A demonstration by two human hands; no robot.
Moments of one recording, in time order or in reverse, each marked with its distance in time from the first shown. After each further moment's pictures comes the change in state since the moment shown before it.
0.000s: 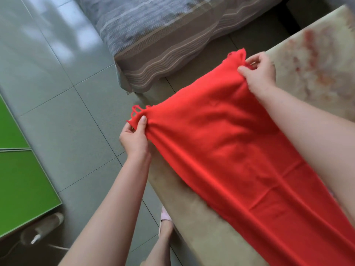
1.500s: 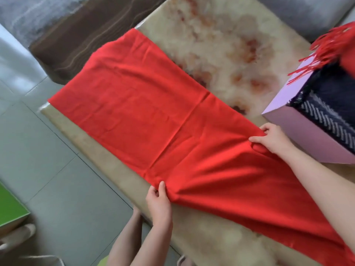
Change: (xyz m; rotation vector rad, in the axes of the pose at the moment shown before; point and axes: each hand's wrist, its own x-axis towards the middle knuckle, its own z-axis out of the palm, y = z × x) left_hand -0.322 -0.224 -0.054 0.607 -0.155 -0.087; right_hand -0.271 0.321 -0.223 -0.130 -0.180 0.473
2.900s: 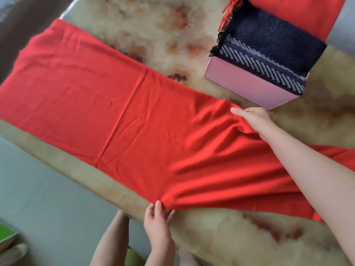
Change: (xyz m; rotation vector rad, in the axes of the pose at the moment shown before) left_hand -0.117 -0.098 0.030 -0.340 -0.061 -0.262; right_hand -0.018 0.149 -0.014 0.387 0.141 0.248
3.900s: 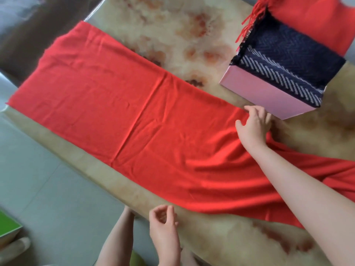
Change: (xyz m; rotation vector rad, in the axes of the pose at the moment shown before) left_hand -0.011 0.013 -0.017 0.299 0.023 0.192; right_hand -0.054 -0.035 0.046 -0.339 0.394 -0.432
